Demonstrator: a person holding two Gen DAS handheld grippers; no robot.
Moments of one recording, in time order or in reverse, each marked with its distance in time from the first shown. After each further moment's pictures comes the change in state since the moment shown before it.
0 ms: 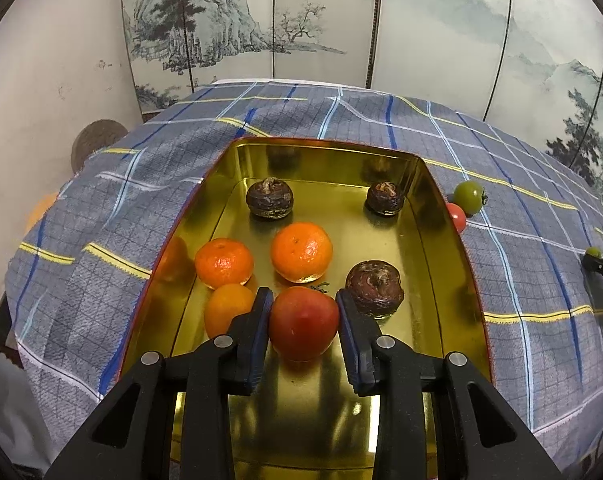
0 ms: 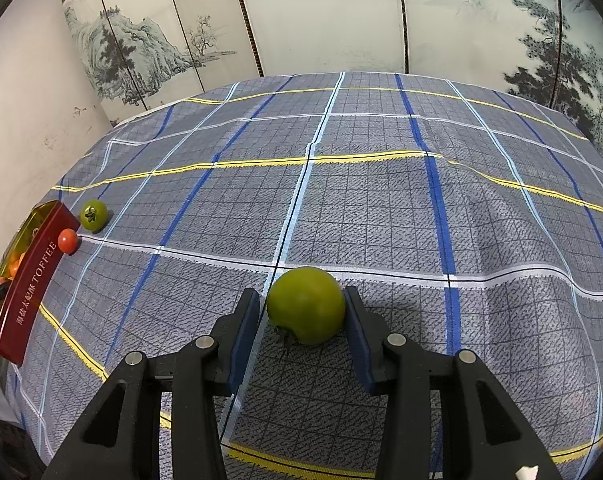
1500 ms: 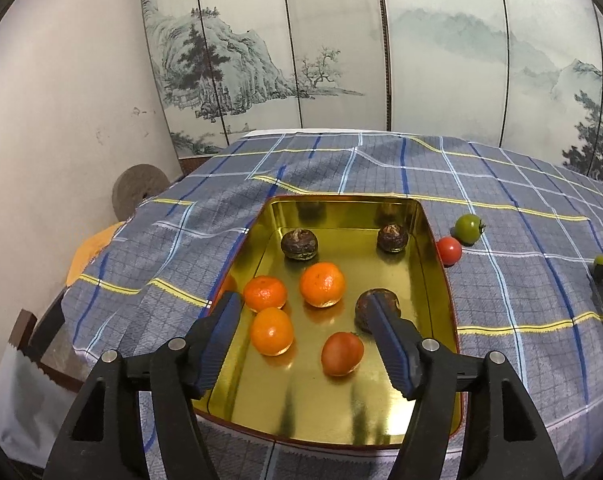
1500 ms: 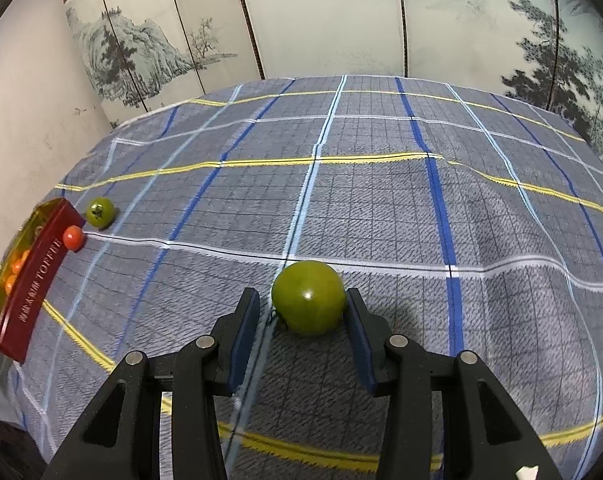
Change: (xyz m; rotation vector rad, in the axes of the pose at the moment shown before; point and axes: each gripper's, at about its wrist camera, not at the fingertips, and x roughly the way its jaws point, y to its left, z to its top) left arm -0.059 -0.017 -0.001 0.040 -0.153 0.155; right arm -0.008 0.003 -0.006 0.014 -0.017 0.011
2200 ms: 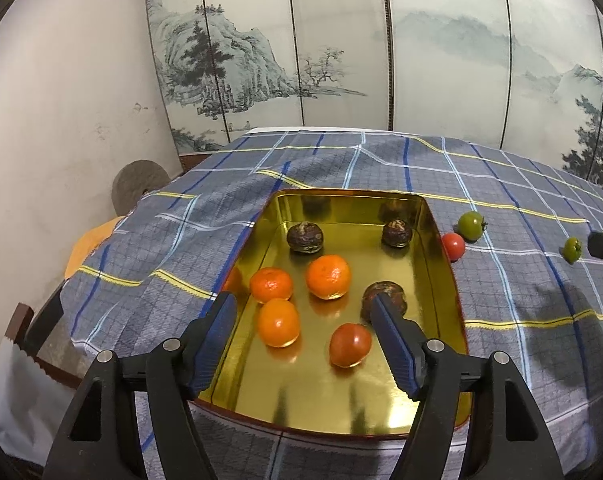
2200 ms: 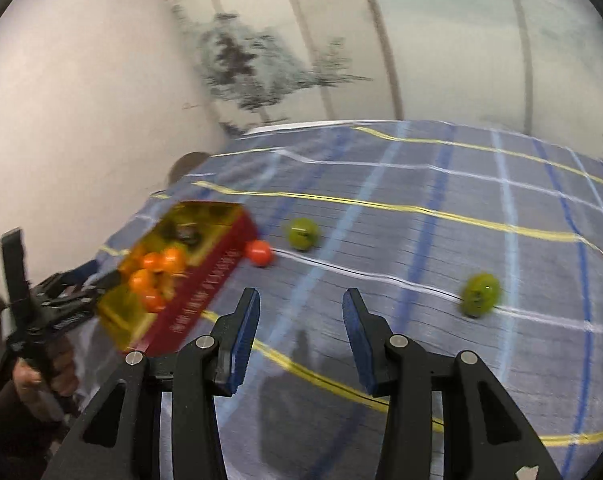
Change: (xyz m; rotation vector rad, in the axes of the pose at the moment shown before) left arm -0.001 0.006 -0.007 -0.020 -0.001 -0.004; right arm -0.048 0.161 0.015 -0.195 -0.057 0.352
